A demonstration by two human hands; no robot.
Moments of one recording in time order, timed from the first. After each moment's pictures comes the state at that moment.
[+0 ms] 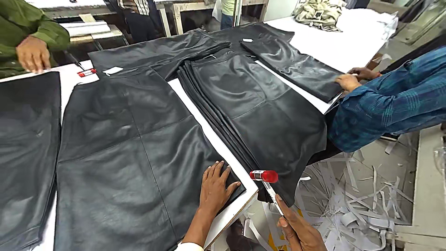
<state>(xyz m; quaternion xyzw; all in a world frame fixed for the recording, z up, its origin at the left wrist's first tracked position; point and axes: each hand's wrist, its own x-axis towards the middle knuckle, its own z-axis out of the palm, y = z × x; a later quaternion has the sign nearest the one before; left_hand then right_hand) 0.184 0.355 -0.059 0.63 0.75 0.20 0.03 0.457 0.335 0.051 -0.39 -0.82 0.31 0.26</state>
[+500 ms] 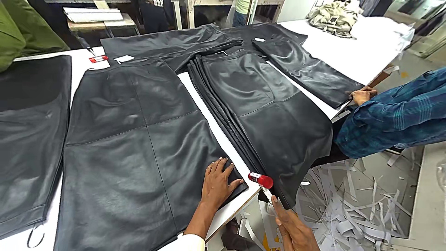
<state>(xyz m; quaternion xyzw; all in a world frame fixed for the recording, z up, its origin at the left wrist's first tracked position) 0.184 0.354 -0.056 0.62 0.75 0.22 0.04 0.454 0.338 0.029 -0.38 -0.88 0.19 0.21</state>
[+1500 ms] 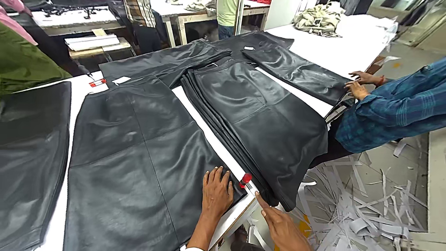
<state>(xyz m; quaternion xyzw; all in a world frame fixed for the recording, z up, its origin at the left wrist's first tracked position) 0.190 0.353 -0.065 0.62 0.75 0.21 -0.07 0.435 0.354 -0.011 -0.43 -0.86 0.23 0.15</state>
